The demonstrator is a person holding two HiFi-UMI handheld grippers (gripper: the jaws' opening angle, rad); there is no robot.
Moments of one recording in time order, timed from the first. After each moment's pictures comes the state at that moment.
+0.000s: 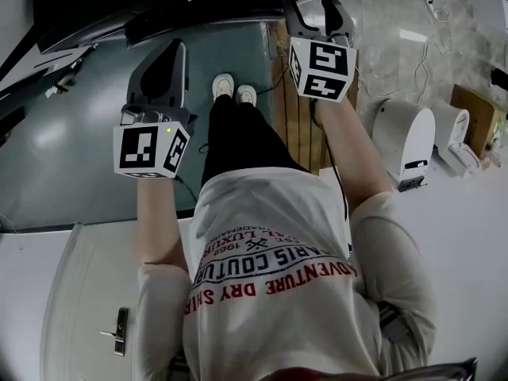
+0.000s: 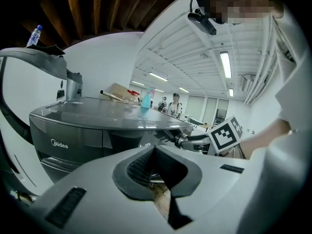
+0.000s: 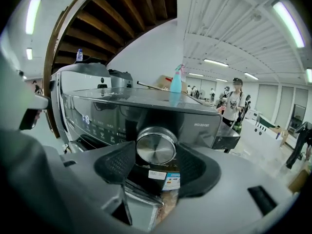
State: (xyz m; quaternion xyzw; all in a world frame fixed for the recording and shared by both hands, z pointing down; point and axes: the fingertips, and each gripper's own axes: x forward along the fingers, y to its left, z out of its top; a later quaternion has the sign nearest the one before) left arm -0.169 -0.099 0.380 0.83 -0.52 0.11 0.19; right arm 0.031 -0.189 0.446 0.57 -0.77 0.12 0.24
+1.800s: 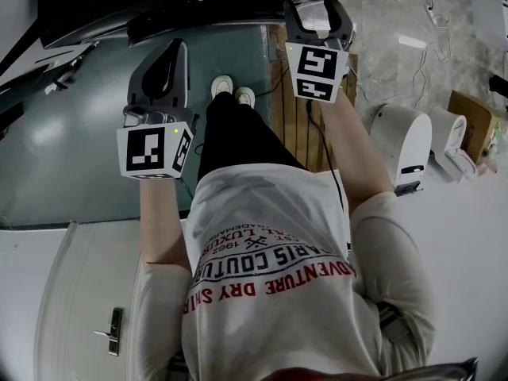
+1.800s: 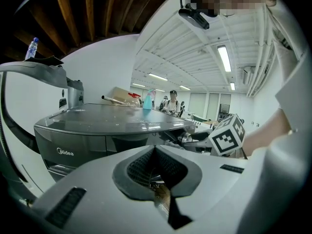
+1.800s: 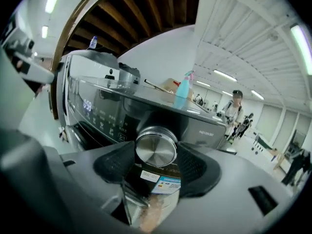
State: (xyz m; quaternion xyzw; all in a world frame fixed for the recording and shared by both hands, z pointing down) left arm -0.170 -0.100 0.374 0.82 -0.53 0.13 0.16; right arm 0.024 -0.192 0.446 0.56 -0.78 0.04 0.28
